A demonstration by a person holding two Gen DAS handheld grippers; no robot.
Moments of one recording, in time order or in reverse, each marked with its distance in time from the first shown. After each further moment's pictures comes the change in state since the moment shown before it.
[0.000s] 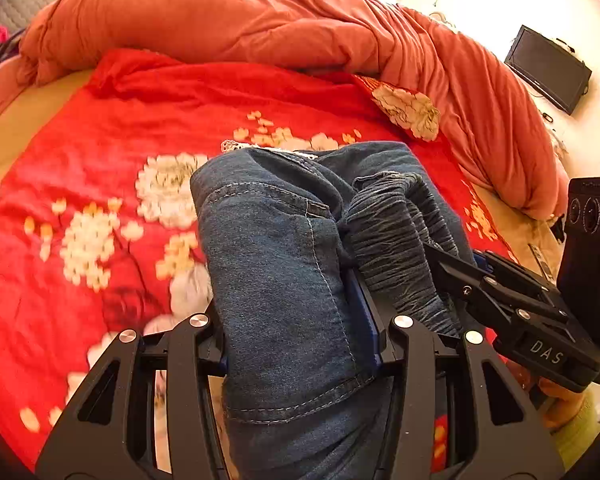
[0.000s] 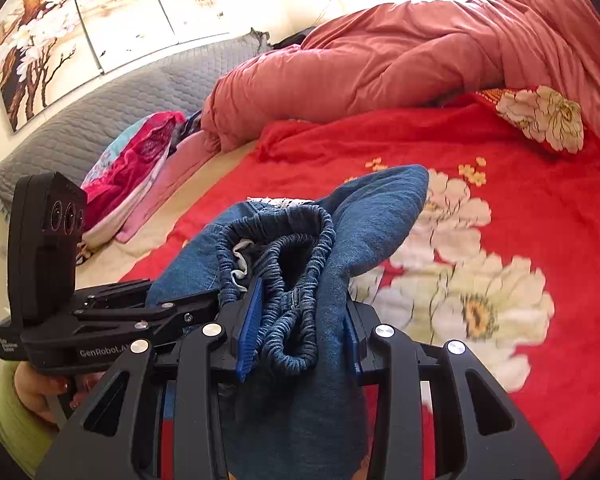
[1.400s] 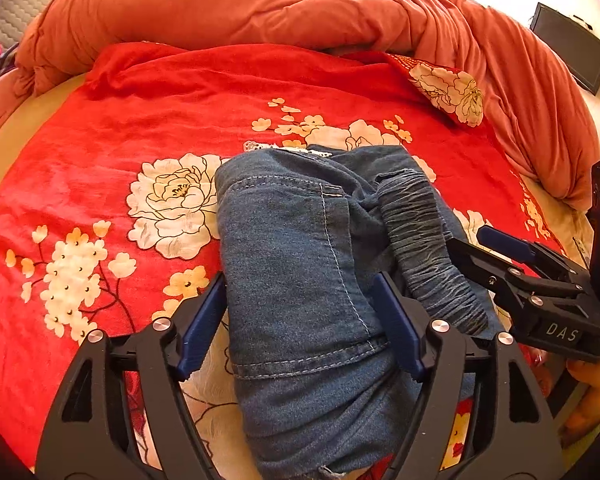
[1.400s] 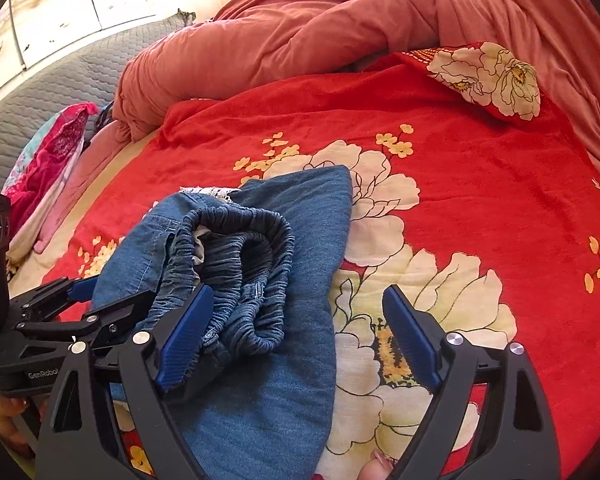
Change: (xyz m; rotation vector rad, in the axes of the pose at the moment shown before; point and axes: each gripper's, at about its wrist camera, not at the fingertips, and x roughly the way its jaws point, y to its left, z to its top) left arm 0.061 0.015 0.015 0.039 0.035 0.102; right arm 0.052 -0.063 0.000 0.081 0.080 -0.260
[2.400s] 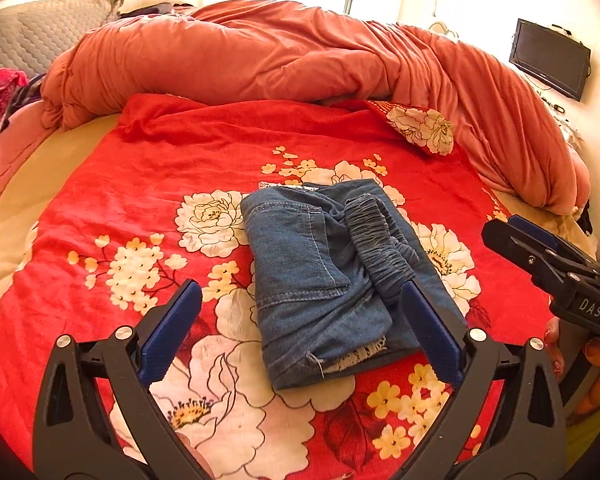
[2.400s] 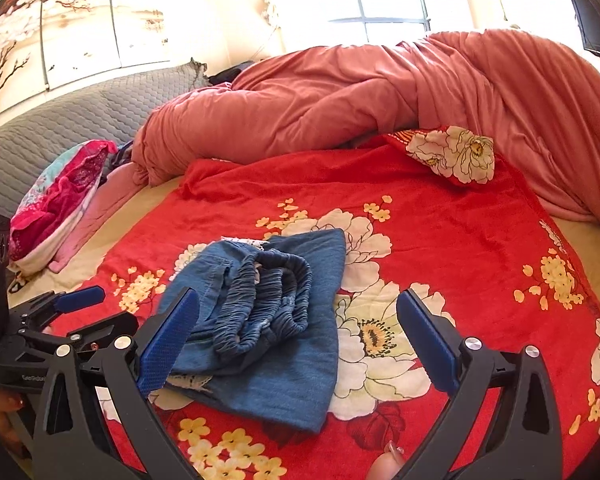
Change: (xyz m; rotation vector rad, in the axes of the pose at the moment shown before) left arm -0.091 -0.011 -0.027 0.031 -0.153 0.021; right arm -0.103 0.028 -0.016 -0.041 -0.224 -0.030
